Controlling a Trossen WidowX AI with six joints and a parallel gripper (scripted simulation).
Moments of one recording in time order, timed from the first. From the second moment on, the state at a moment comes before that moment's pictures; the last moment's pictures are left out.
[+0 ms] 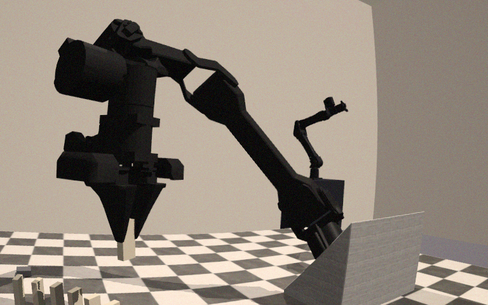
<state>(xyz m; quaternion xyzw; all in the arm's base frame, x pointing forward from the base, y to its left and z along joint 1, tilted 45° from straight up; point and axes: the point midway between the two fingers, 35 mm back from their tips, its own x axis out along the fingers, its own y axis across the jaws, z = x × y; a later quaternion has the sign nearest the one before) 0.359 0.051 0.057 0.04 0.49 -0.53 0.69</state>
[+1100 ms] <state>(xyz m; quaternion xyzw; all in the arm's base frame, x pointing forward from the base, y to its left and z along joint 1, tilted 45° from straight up) 0.350 -0.032 -0.024 0.04 0.49 -0.54 0.69</state>
